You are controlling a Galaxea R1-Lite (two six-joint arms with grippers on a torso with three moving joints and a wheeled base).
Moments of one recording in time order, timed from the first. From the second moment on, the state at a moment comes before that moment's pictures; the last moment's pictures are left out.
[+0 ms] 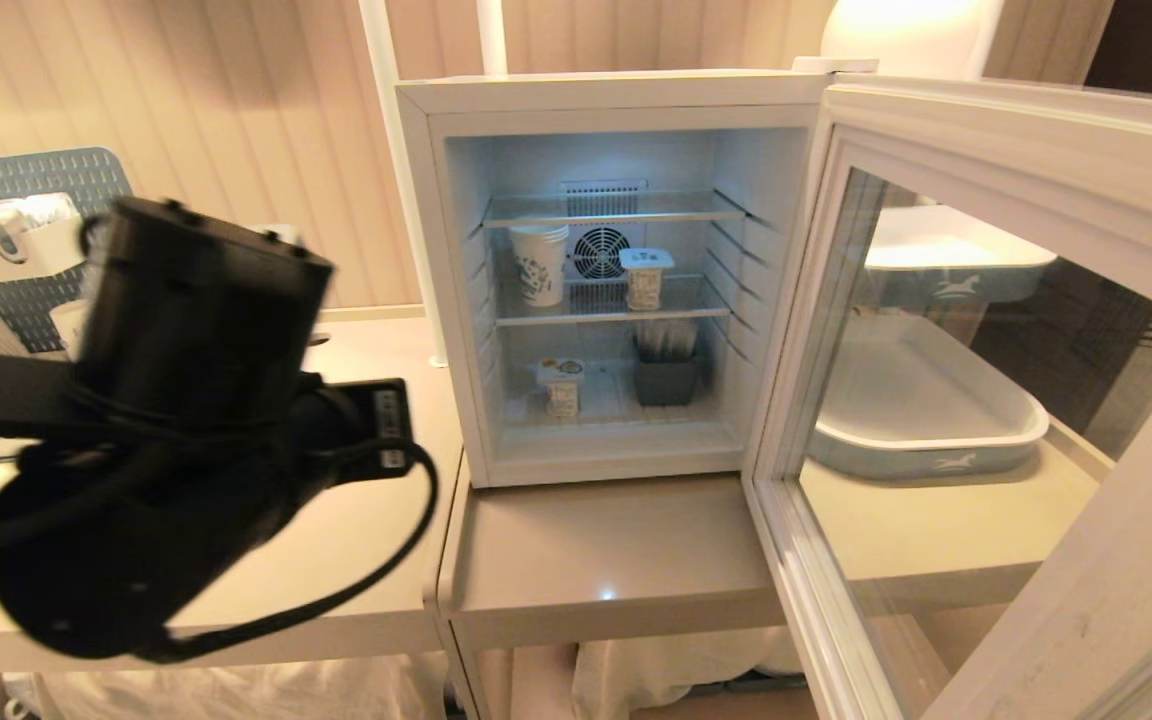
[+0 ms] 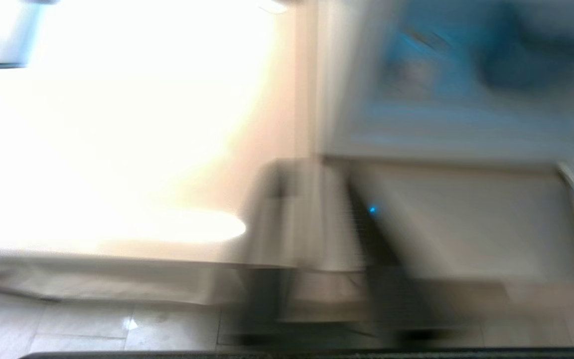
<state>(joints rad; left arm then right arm) -0.77 1.42 -1.06 0.14 0.77 -0.43 0.00 0.00 0.00 0.01 0.01 -0.03</state>
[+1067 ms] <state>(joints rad) -0.12 0.29 -0.68 0.52 0.10 -0.23 0.00 0.00 0.00 0.01 0.01 -0.03</state>
